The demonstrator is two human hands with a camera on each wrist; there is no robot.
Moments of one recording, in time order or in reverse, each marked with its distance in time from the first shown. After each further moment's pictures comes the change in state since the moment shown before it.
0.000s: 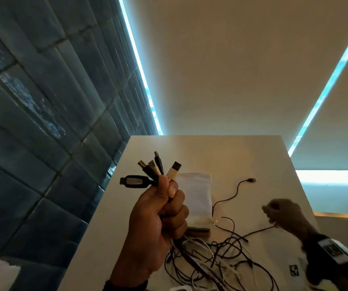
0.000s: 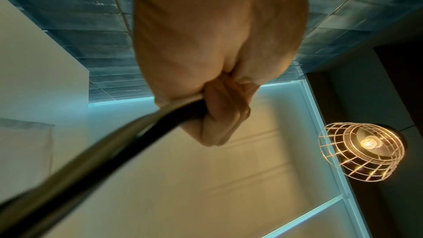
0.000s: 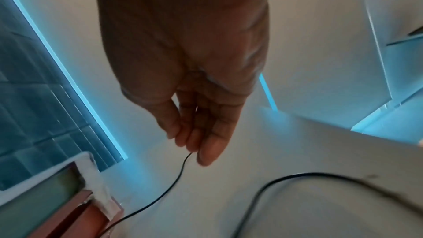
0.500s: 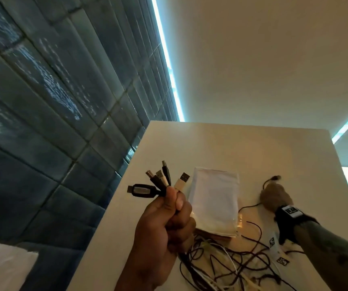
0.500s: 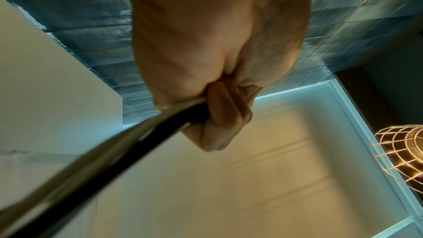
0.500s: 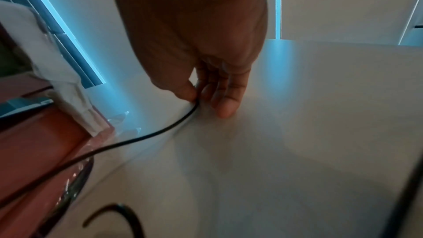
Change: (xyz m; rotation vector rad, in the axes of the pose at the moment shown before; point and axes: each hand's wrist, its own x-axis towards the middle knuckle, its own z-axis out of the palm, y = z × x) left_hand 0.018 0.002 -0.039 -0.023 0.203 -0.076; right_hand 0.117 -0.050 0.091 -0.363 -0.052 0.071
